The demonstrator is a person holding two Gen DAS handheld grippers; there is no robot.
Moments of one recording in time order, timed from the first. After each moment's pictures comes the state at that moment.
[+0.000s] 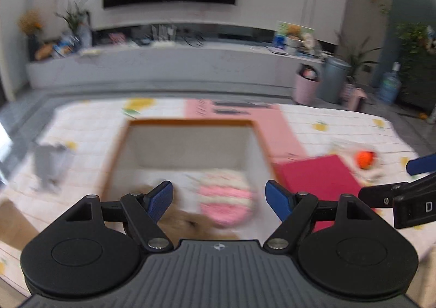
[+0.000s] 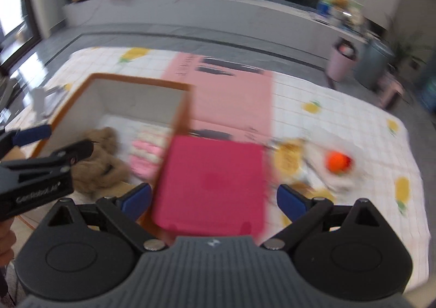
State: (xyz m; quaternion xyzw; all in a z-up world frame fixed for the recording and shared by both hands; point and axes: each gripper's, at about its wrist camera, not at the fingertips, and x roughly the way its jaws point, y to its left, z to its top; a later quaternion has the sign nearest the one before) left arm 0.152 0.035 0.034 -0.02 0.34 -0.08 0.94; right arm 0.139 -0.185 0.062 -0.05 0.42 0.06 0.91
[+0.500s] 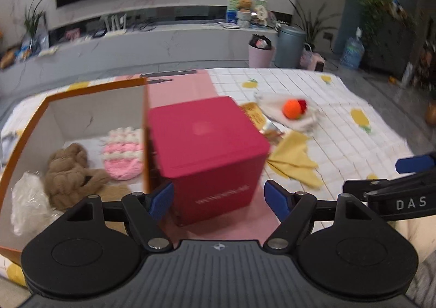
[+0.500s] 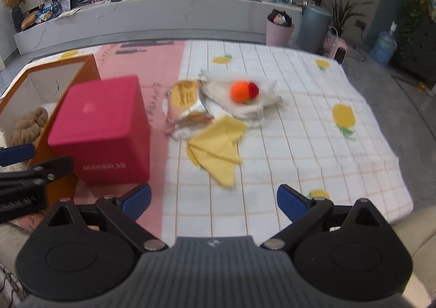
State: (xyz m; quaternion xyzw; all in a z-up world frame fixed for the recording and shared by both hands) left arm 0.094 -0.087 0.001 0.05 0.36 -0.14 0.92; right arm 0.066 -0.303 -0.001 0.01 0.42 -0.02 0.91
